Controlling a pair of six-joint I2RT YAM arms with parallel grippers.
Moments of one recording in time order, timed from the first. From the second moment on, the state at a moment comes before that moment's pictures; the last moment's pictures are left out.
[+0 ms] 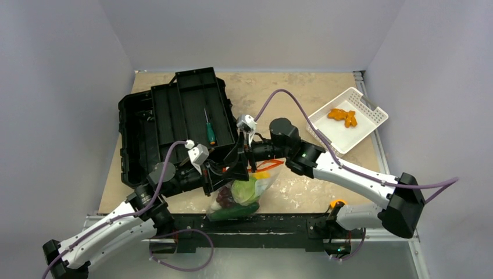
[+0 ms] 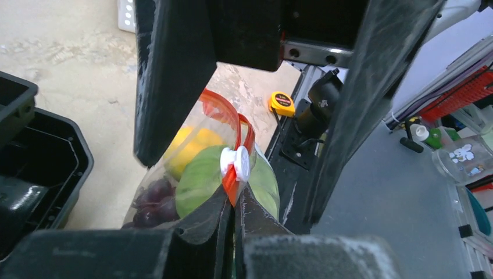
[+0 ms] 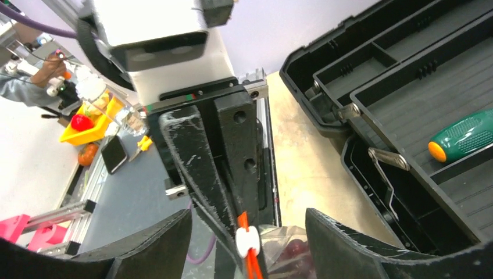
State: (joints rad) left arm -0.86 0.46 0.42 -0.01 0.31 -0.43; right arm 0.93 1.25 0.97 0.10 -0.68 0.33
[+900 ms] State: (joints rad) left arm -0.86 0.38 0.42 -0.14 0.27 -0.44; right arm 0.92 1.38 1.02 0.13 -0.85 0.40
